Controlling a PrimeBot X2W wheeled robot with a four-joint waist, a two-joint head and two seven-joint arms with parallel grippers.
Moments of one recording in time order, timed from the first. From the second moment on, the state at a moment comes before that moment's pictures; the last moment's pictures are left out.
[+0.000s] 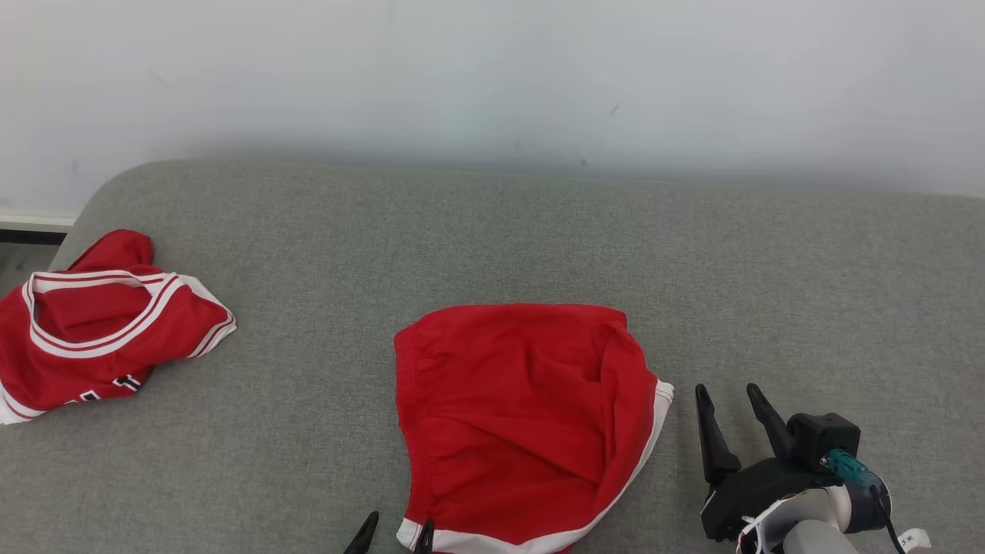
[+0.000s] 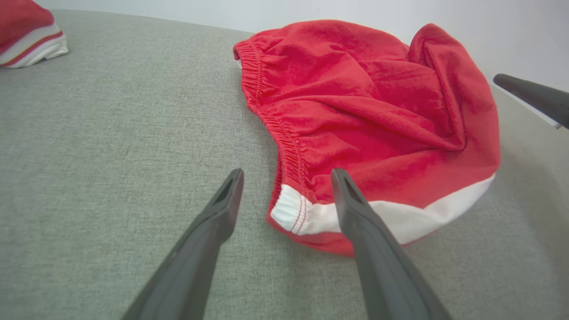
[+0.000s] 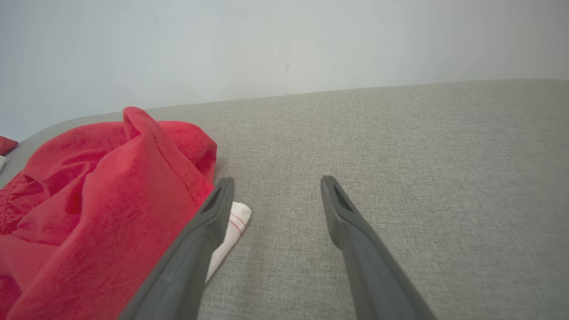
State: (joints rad) left arm 0.02 0.05 -0.29 0.38 -0.25 -0.12 -0.26; right arm -0.29 -0.08 0.04 0.66 0.21 0.13 -0.26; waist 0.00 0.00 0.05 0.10
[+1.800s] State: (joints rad) left arm 0.03 0.05 -0.28 0.42 -0.38 -0.13 -0.26; right arm -0.03 -0.06 0.02 0.54 0.36 0.13 -0.26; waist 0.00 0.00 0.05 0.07
